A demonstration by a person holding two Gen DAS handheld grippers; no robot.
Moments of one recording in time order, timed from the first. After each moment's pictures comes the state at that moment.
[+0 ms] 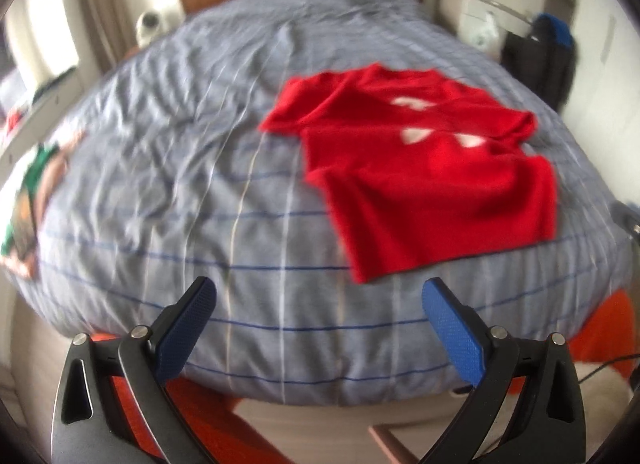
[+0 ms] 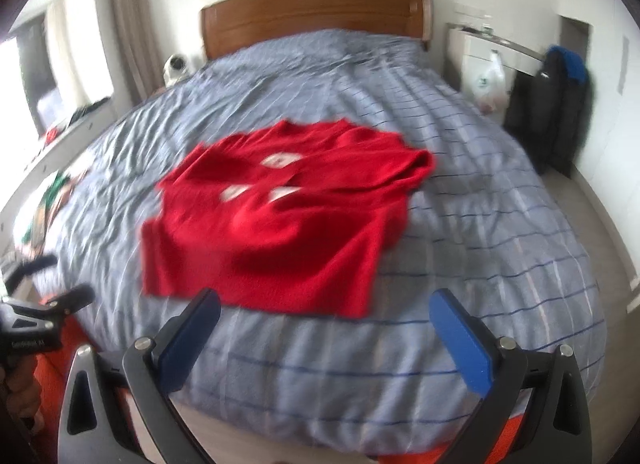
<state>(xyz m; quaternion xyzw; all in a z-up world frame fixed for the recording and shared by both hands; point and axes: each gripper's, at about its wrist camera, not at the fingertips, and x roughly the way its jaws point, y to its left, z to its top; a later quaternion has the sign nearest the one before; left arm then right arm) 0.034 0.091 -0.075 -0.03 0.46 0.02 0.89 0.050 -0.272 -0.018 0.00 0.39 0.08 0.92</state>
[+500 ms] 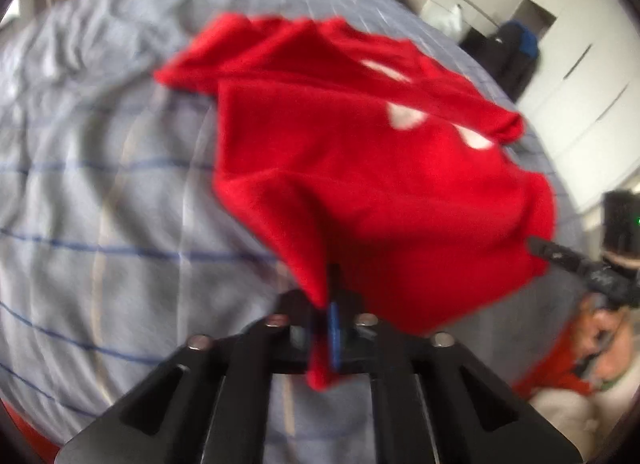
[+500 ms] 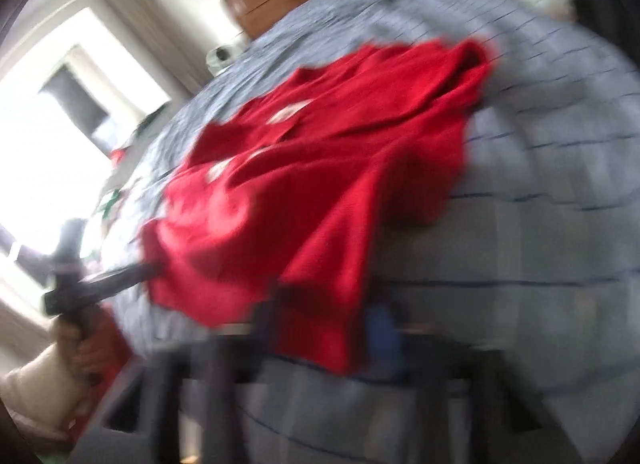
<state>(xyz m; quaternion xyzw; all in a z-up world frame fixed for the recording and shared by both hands) 0.110 0.086 -0.140 -0.13 0.51 -0.12 0.84 0.149 -0.286 -0.122 0.11 0.49 0.28 0.82</state>
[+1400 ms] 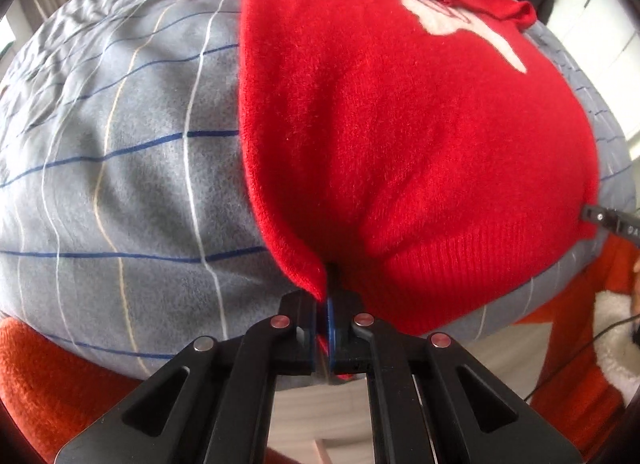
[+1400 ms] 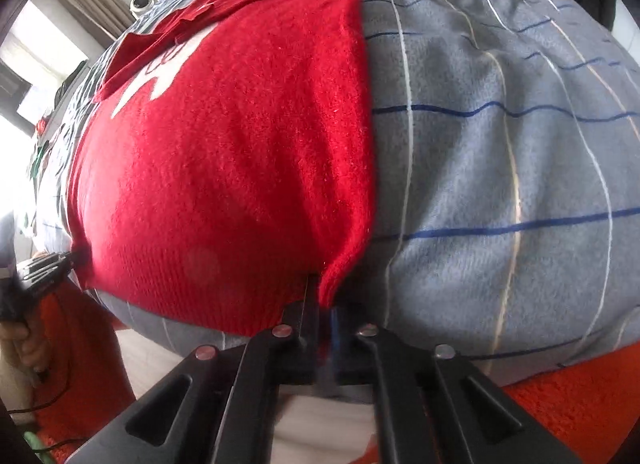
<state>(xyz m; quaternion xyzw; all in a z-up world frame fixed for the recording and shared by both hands) 0.032 0.076 -0.160 0.00 0.58 -0.07 0.81 0.072 -0.330 -0.161 0.06 0.61 0.12 0.78</state>
